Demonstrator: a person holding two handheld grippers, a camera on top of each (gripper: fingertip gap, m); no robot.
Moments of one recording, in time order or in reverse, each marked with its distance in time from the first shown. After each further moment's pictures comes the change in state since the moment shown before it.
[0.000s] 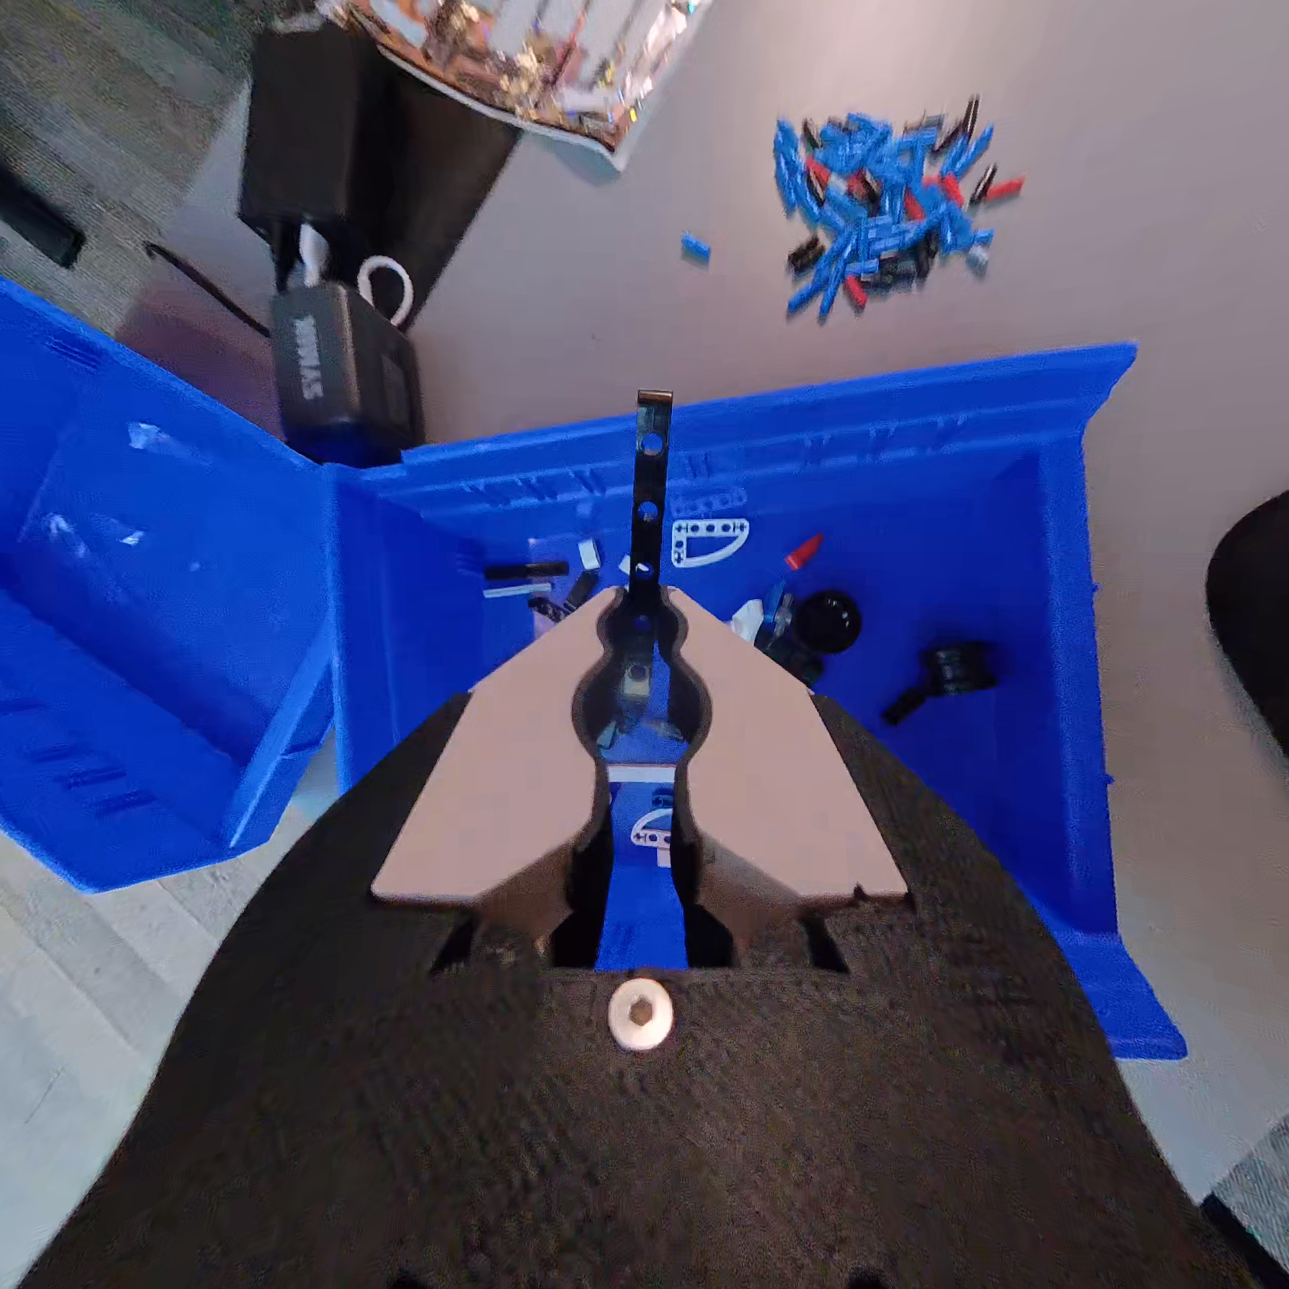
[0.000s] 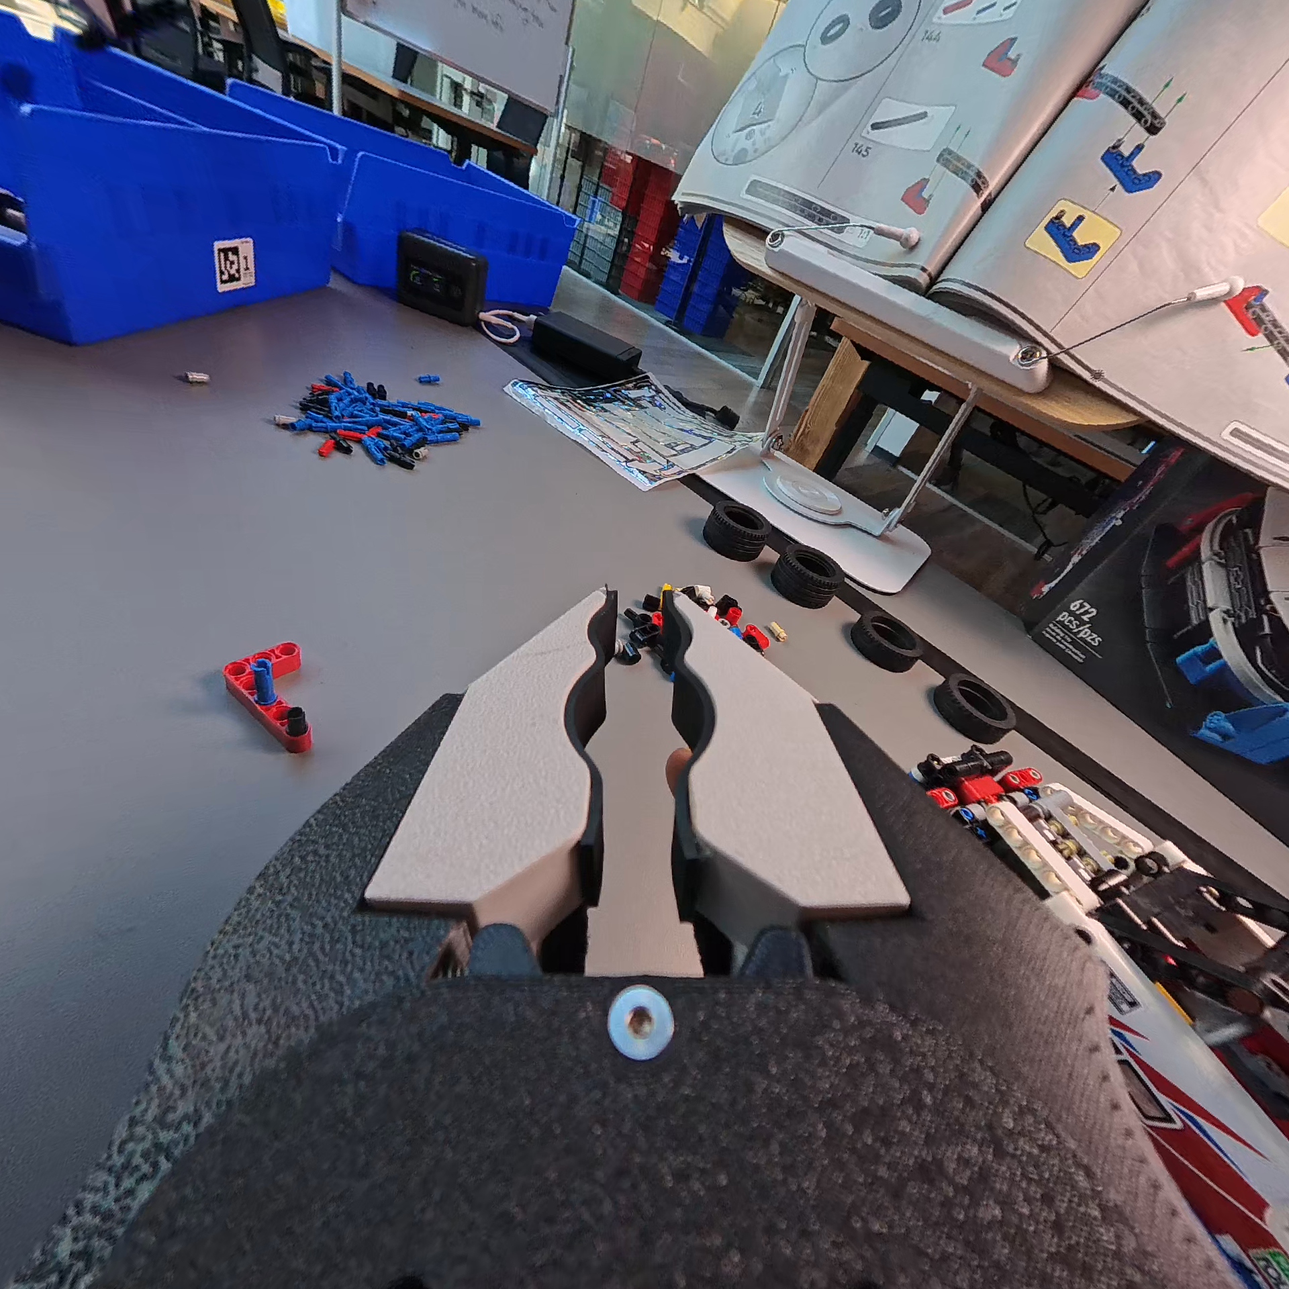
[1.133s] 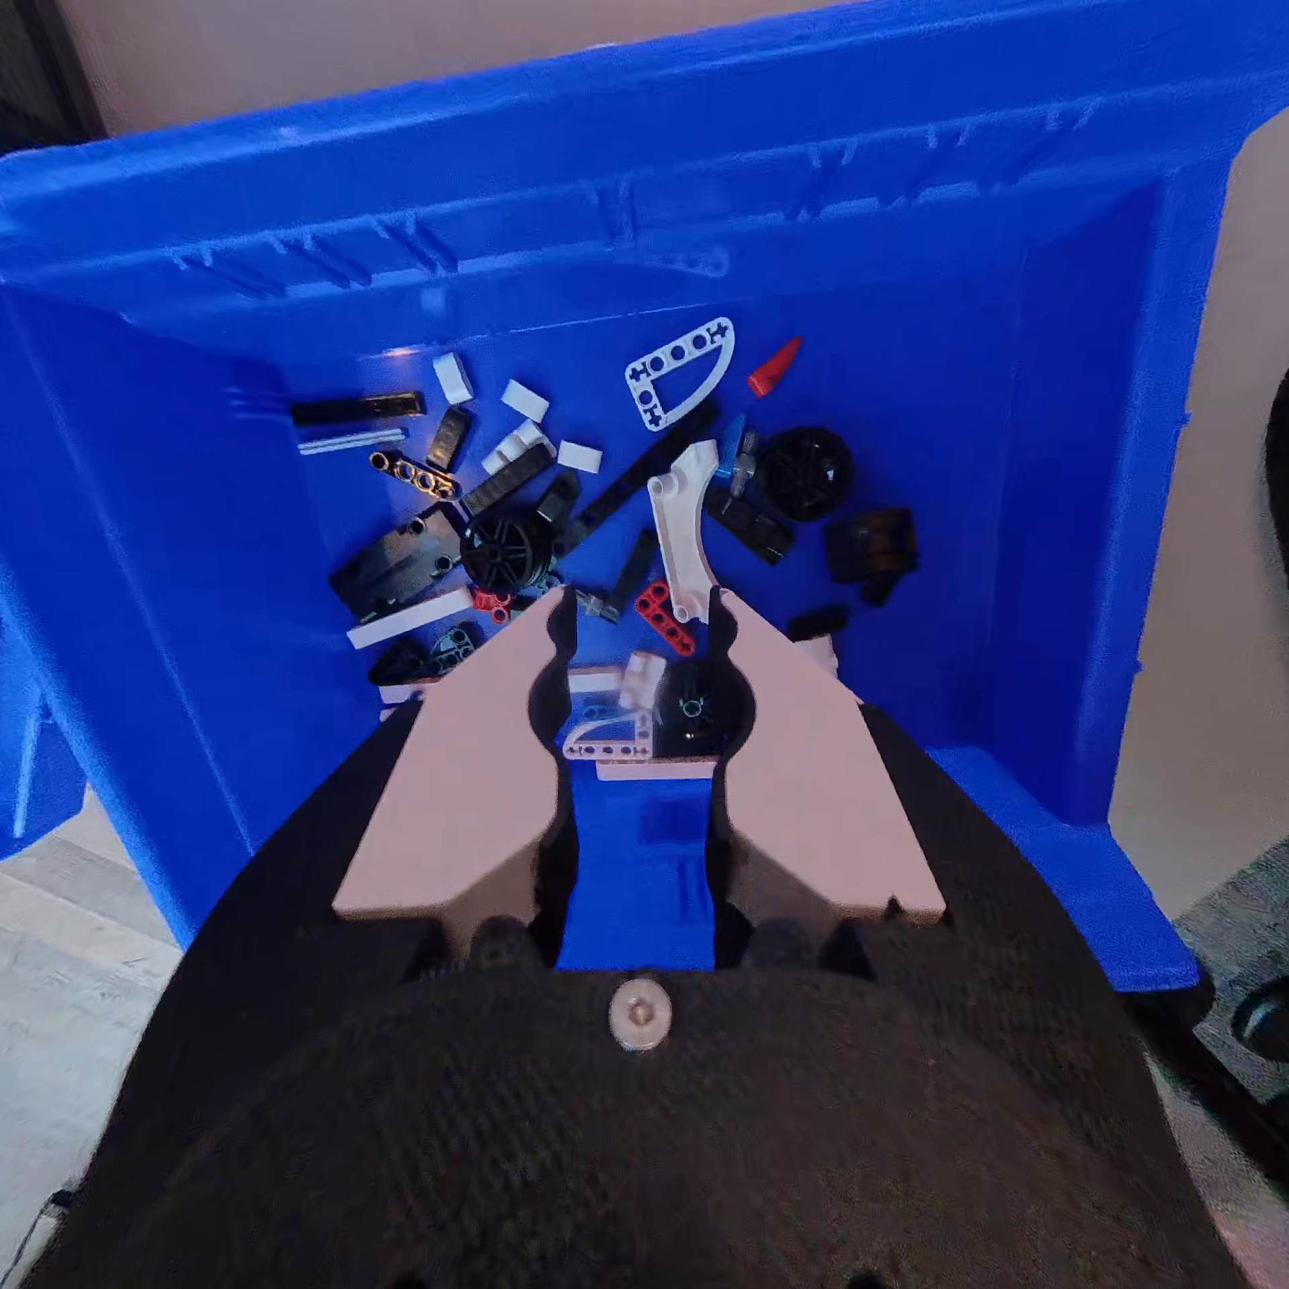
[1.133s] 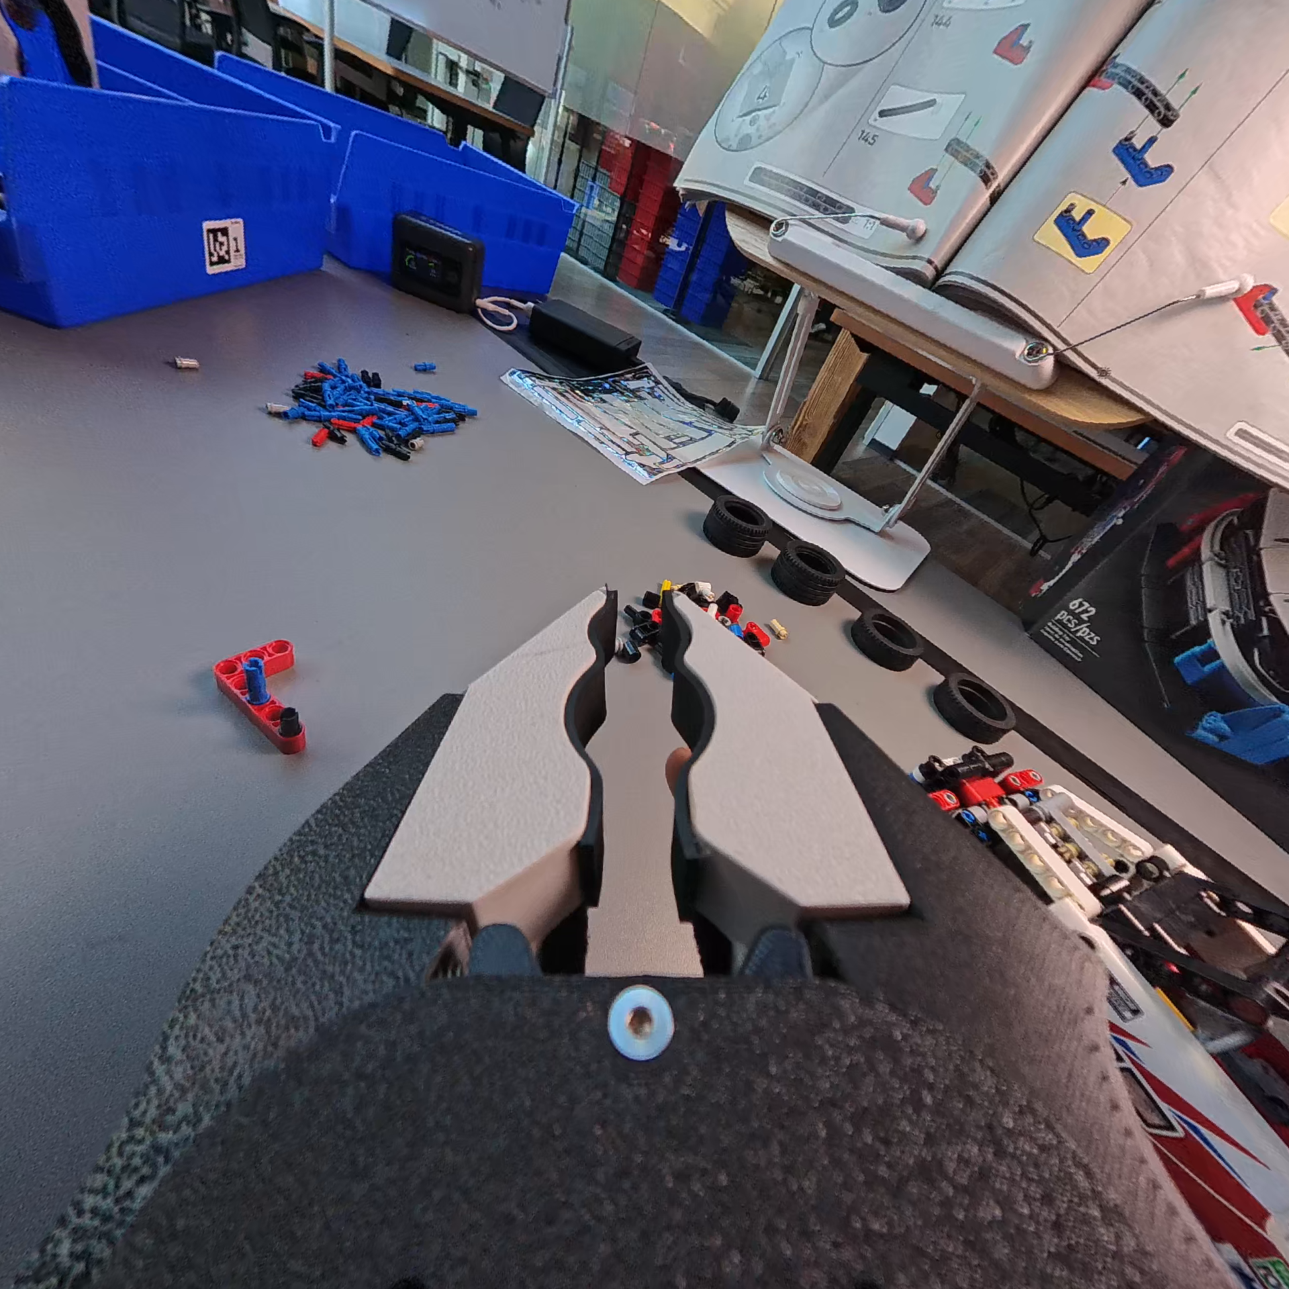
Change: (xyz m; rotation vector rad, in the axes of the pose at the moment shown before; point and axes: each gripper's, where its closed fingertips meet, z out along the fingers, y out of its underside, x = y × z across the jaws) left arm 0.025 0.055 0.035 -0.295 0.158 -0.039; right arm -0.001 0.002 0.005 -0.016 0.005 -0.013
